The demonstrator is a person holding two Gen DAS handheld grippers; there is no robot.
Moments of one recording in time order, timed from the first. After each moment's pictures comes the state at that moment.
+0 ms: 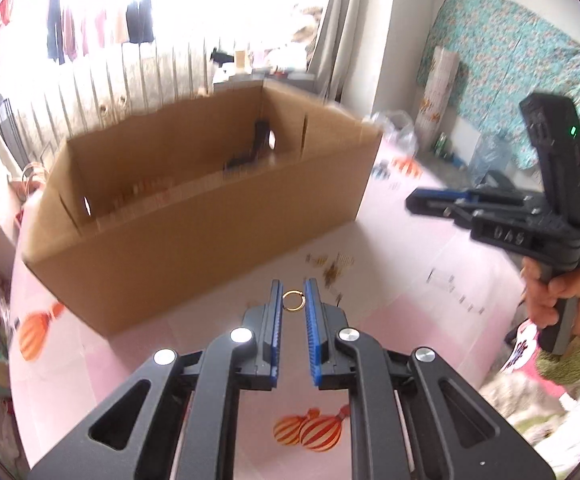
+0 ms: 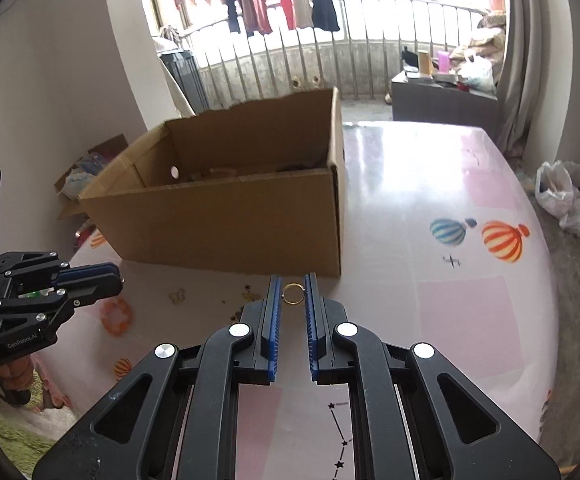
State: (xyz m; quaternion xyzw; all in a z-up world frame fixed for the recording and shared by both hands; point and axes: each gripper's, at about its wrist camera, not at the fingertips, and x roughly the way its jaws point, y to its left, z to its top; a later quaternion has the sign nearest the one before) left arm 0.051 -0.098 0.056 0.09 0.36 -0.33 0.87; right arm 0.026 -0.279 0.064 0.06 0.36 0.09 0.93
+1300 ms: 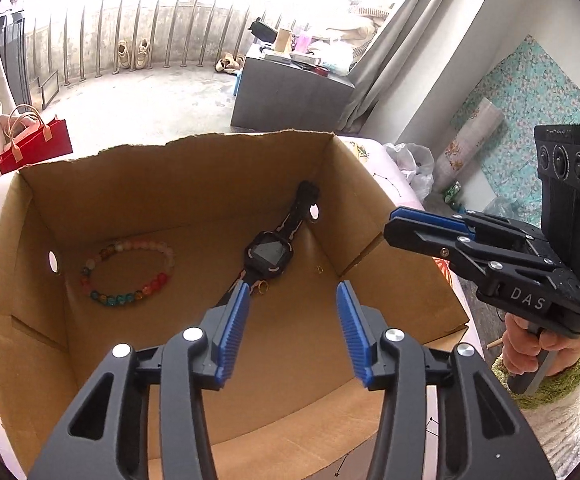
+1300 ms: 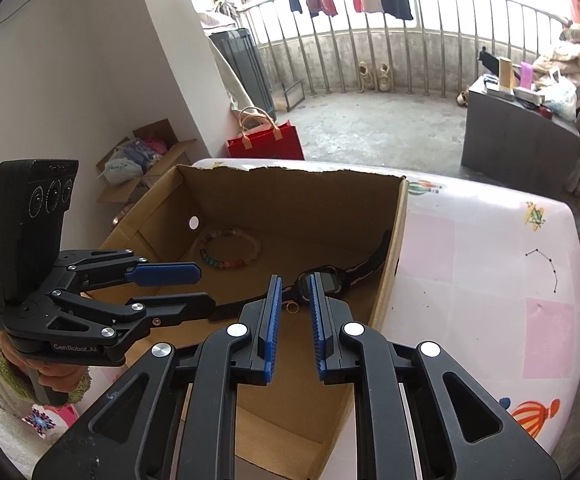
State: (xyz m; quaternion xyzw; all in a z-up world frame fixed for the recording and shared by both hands) left arm 0.206 -0.132 0.083 -0.03 0.45 -0.30 0.84; right arm 0.191 -0.287 0.102 0.04 0.41 0.21 0.89
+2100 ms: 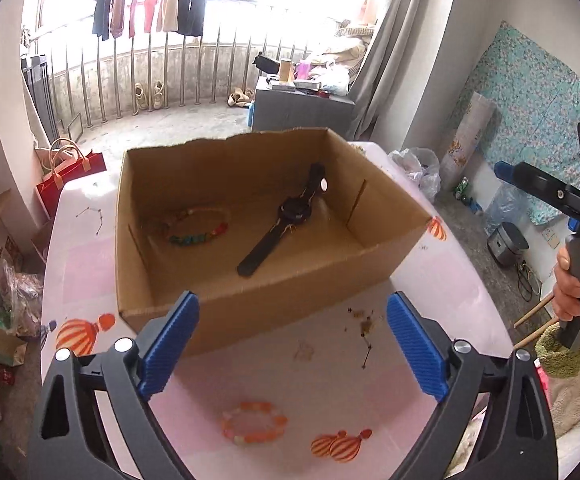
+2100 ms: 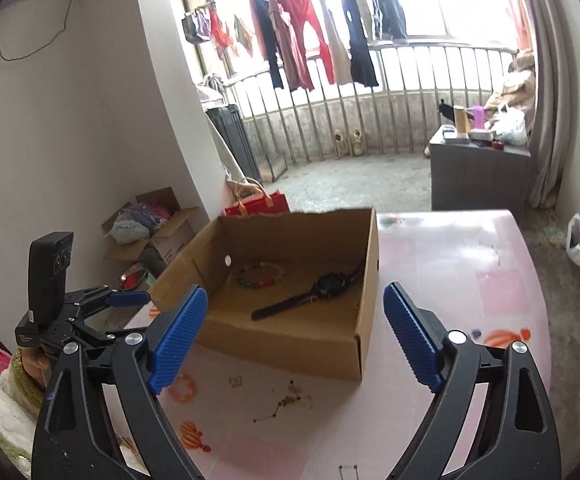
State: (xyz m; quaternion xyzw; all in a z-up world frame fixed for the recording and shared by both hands) left arm 0.082 -0.055 0.097 0.03 0.40 -0.27 0.88; right arm 0.035 -0.291 0.148 0.08 0.30 0.14 0.94
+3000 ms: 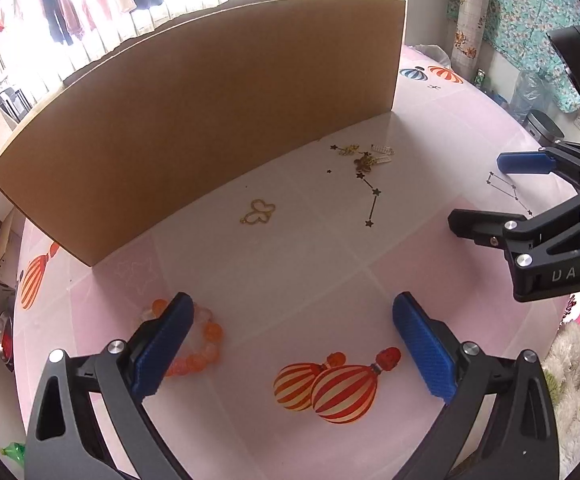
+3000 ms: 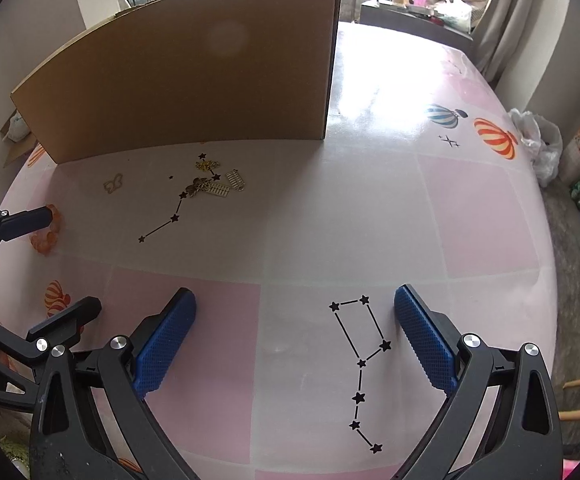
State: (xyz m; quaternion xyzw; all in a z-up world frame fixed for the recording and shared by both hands) left arm 0.029 -0.114 -0.024 0.19 0.45 -0.24 0.84; right arm 0.022 -0.250 -0.027 0.01 0.51 -0.01 0.86
